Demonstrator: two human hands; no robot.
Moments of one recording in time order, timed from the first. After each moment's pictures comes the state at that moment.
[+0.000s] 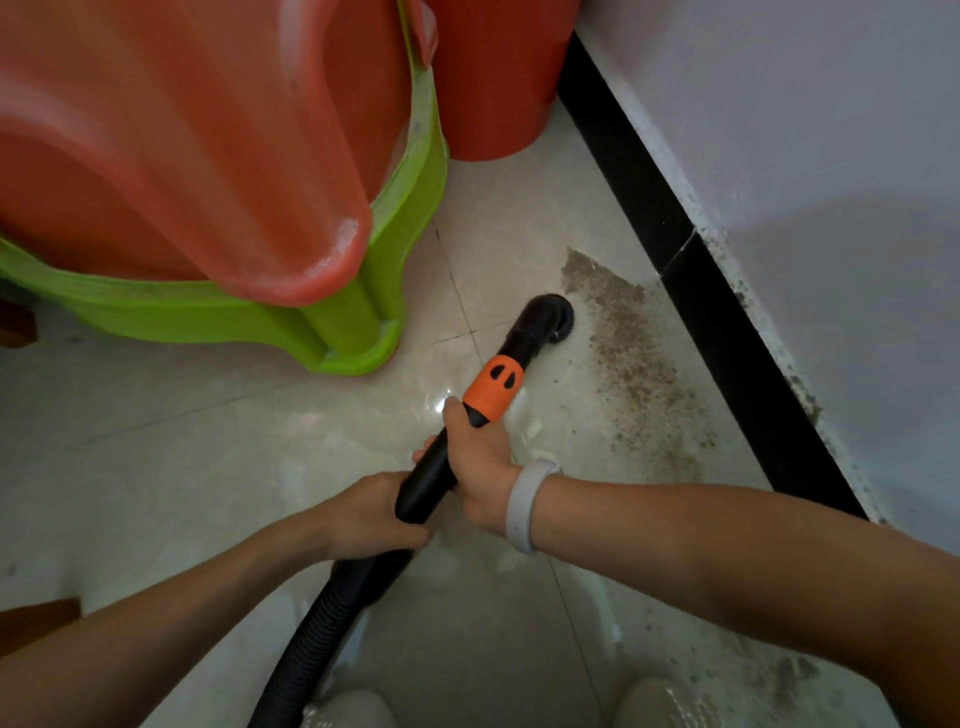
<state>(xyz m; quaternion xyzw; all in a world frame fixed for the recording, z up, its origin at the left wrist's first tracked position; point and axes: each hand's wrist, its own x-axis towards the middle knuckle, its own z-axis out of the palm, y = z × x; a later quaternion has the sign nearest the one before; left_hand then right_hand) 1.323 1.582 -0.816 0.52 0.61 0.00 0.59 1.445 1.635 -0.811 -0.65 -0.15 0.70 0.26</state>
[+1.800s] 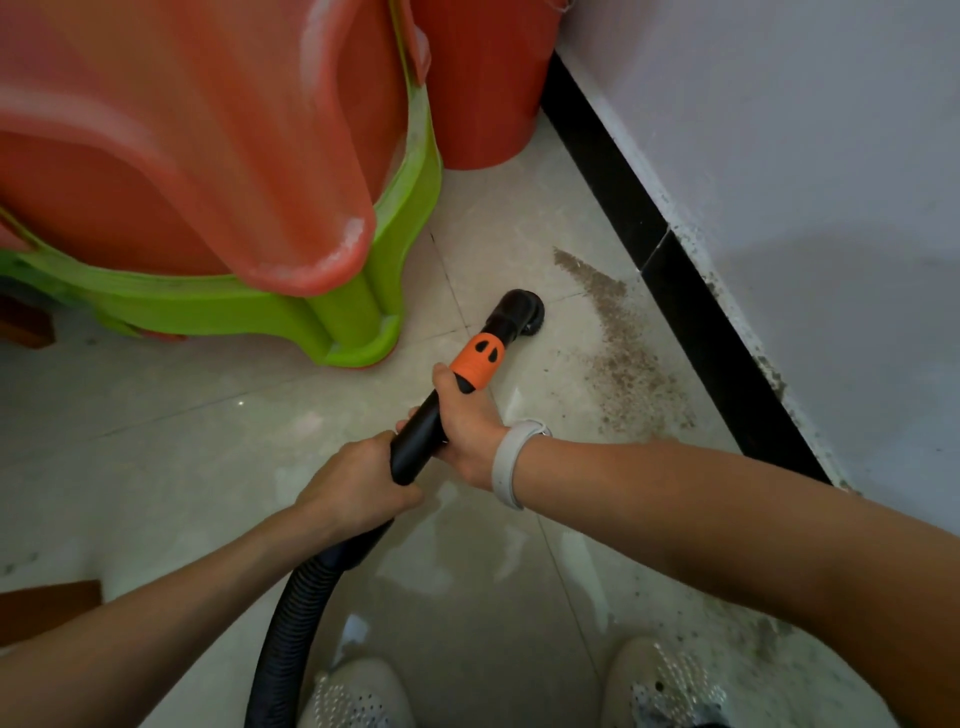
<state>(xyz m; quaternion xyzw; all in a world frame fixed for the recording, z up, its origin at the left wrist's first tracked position) 1.325 1.572 -0.790 0.56 0.72 0.01 0.40 1.443 1.641 -0.793 -0.60 -0.16 0.75 0.23</state>
